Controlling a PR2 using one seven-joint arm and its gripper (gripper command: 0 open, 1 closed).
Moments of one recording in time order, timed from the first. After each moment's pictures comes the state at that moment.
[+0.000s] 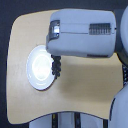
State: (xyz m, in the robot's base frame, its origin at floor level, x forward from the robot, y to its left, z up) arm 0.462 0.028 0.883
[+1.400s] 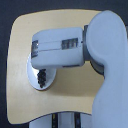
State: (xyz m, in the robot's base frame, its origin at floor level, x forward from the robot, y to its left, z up) arm 0.450 0.117 0.752
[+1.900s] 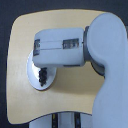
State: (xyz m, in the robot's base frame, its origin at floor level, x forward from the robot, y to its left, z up) arm 0.458 0.111 0.738
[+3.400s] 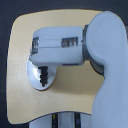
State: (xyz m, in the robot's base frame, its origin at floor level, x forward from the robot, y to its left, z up) arm 0.461 0.117 0.750
